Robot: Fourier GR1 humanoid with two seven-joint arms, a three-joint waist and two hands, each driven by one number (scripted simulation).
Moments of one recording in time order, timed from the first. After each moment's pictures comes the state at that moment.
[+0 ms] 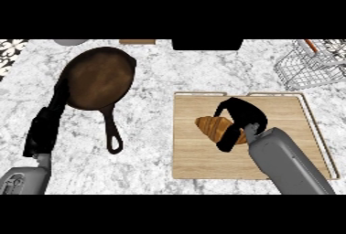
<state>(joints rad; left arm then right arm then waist) -0.14 0.32 0.00 -1.45 -0.11 0.14 0.06 -0.52 -0.28 0.44 -1.36 0.32 0.36 0.93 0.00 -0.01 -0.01</state>
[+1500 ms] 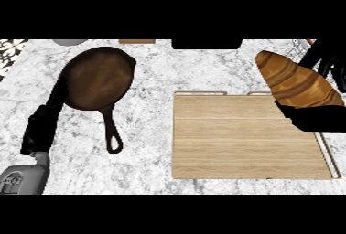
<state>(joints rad) -0.15 0.30 0.03 -1.45 -0.13 0.11 0.07 -0.52 -0.50 0.04 -2.01 0.45 0.19 0.67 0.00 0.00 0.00</state>
